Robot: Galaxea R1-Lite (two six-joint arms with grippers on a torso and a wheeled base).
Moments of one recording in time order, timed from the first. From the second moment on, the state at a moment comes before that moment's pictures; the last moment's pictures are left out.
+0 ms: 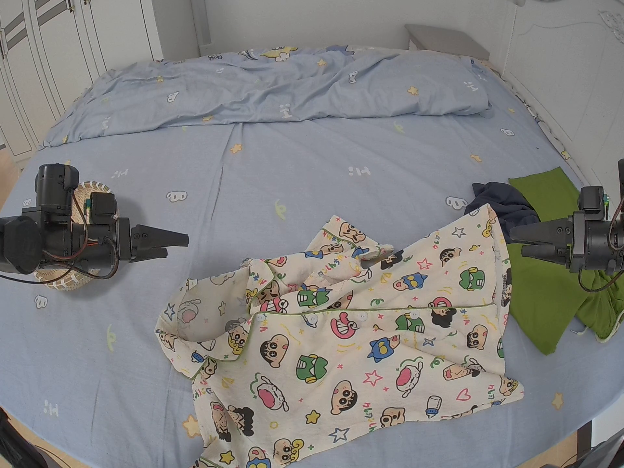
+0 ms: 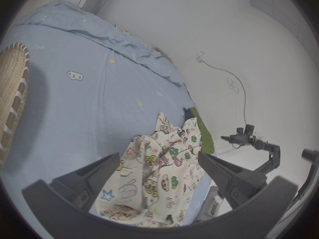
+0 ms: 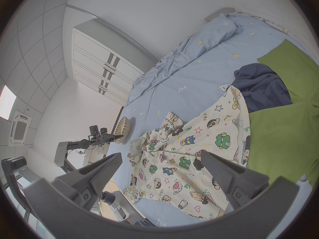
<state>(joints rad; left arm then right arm) 0.07 1.74 -1.01 -0.11 -0.88 -0.17 -0.01 1.42 -0.89 0.03 0.78 0.27</state>
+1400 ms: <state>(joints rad) 0.04 2.10 -1.17 -0.11 -0.89 -0.08 0.03 1.41 -0.86 0.03 0.78 0.27</state>
